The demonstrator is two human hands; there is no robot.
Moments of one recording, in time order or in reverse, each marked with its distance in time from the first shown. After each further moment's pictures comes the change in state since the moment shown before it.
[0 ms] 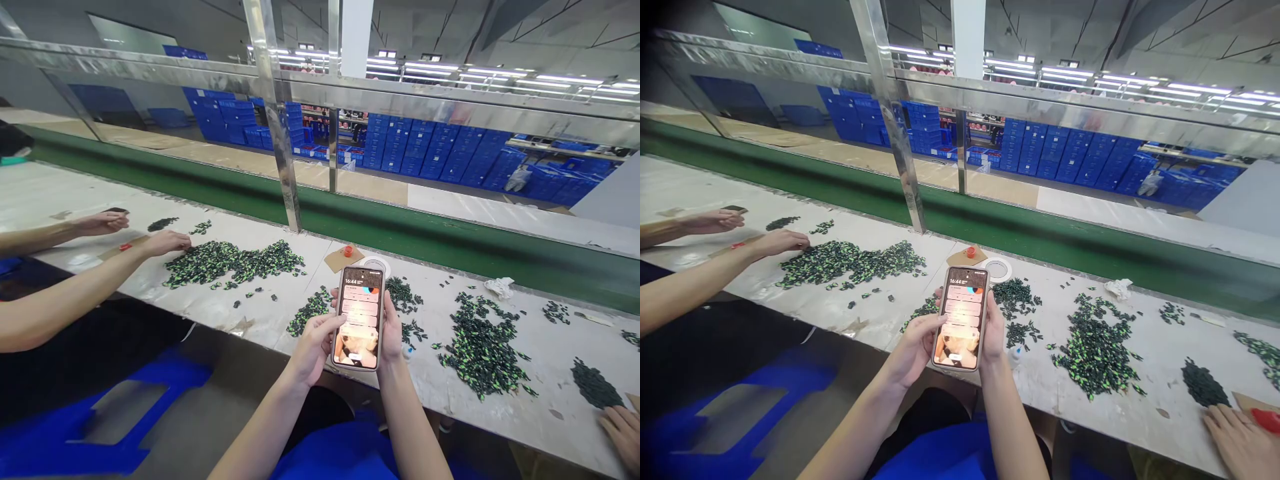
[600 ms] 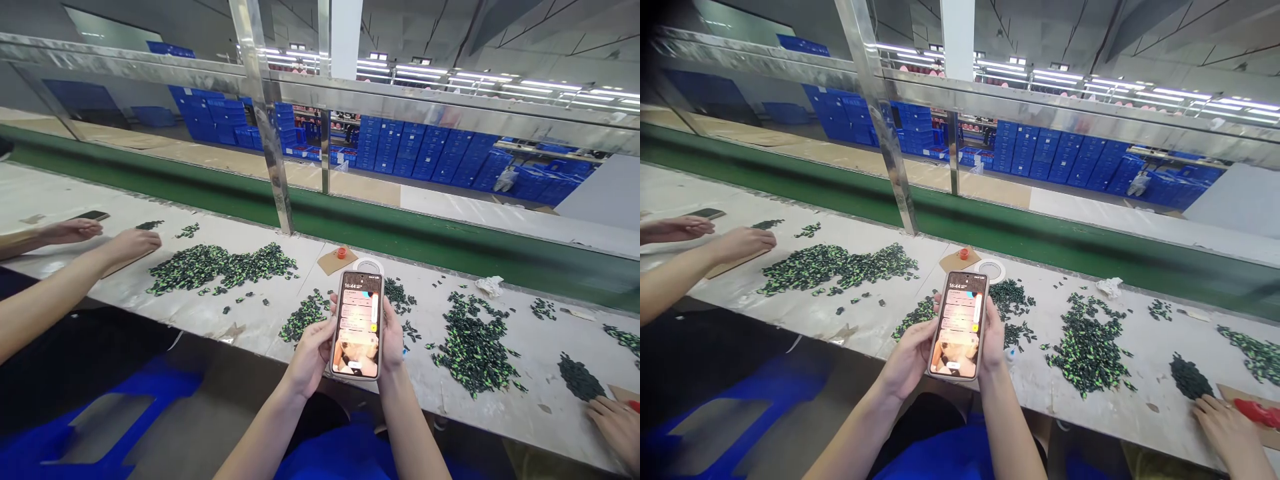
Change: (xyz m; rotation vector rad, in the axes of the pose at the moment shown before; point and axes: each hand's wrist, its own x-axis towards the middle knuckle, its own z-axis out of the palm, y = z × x) left_hand -0.002 -0.006 0.008 -0.102 -0.014 -0.024; right_hand -0.010 -0.004 -0.004 0.033 0.047 0.002
